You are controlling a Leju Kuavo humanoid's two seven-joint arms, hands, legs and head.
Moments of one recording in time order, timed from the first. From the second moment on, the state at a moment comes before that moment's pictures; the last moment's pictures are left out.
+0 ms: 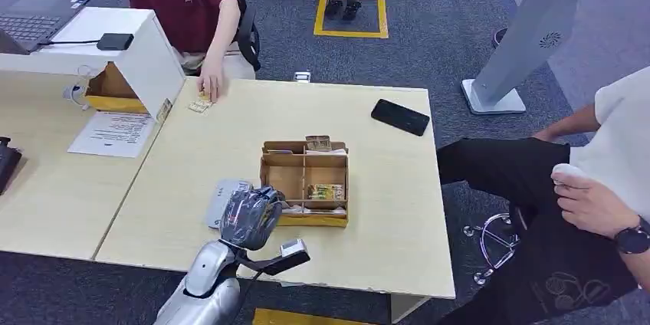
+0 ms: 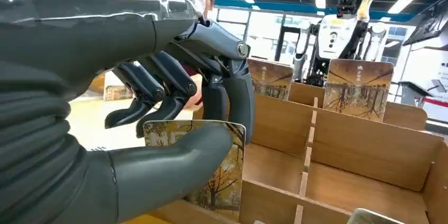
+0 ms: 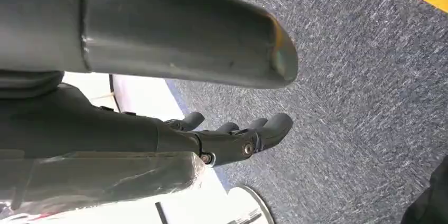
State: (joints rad) left arm -0.20 -0.09 -0.39 -1.07 -1.30 0.63 -0.25; right arm -0.14 -0.03 1.56 -0.11 -0.68 -0.41 0.22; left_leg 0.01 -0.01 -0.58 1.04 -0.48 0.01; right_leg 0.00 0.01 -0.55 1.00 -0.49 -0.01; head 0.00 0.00
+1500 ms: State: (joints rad) left arm -0.22 -0.05 -0.29 -1.27 -1.15 0.59 -0.31; right arm -0.14 -0.02 1.56 -0.11 -0.68 -0.41 0.22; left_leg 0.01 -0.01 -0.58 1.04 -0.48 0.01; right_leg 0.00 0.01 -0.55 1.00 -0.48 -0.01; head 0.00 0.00
